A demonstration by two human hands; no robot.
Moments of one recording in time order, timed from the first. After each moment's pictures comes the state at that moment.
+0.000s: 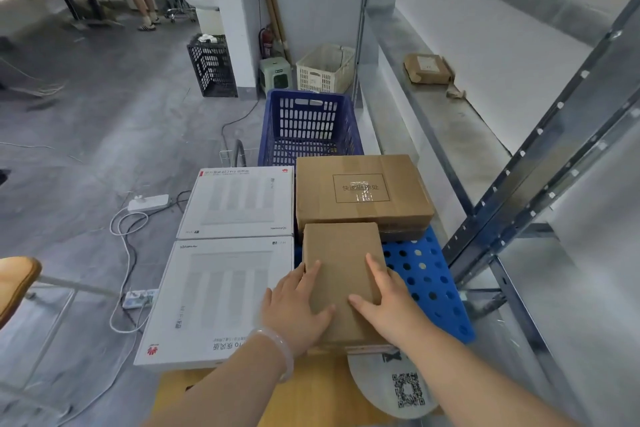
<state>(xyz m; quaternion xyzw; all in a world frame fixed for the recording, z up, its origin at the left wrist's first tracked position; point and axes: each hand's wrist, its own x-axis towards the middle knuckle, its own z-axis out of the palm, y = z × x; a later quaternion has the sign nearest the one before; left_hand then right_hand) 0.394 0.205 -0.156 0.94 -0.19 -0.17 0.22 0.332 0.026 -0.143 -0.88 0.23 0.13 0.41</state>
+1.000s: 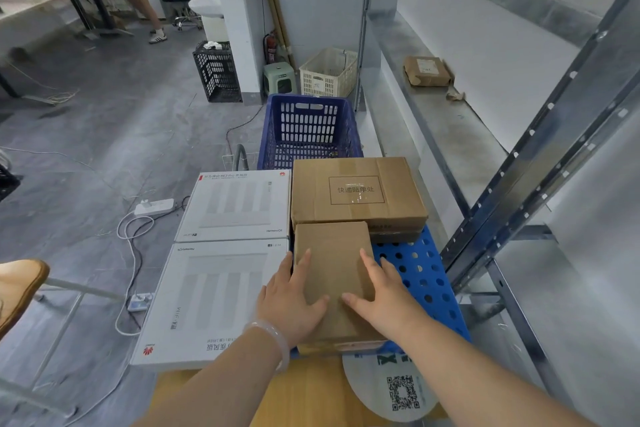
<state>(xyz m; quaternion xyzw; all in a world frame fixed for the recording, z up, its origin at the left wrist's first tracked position) 0.396 0.194 -0.141 0.94 -0.15 -0.18 0.24 0.336 0.013 -0.136 -0.90 0.20 0.15 0.35</state>
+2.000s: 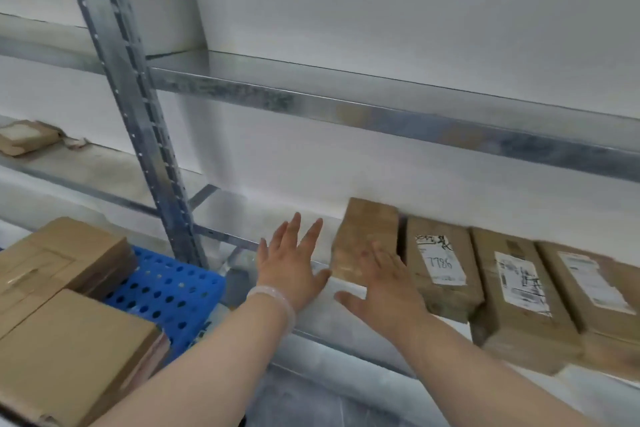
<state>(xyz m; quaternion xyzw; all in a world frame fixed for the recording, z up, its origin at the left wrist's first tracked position) 0.148 0.067 -0.046 0.66 -0.74 -0.08 0.13 -0.032 0.087 -0.062 -0.77 0.62 -0.13 0.09</state>
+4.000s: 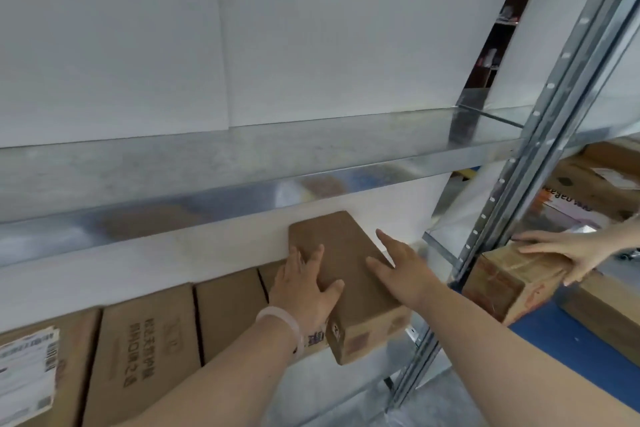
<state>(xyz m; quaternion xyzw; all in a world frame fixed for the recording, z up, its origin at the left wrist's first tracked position) -0.743 0.179 -0.039 0.35 -0.88 -0.30 0.07 -0.895 0.305 0.001 -0.35 0.87 -0.28 0.19</state>
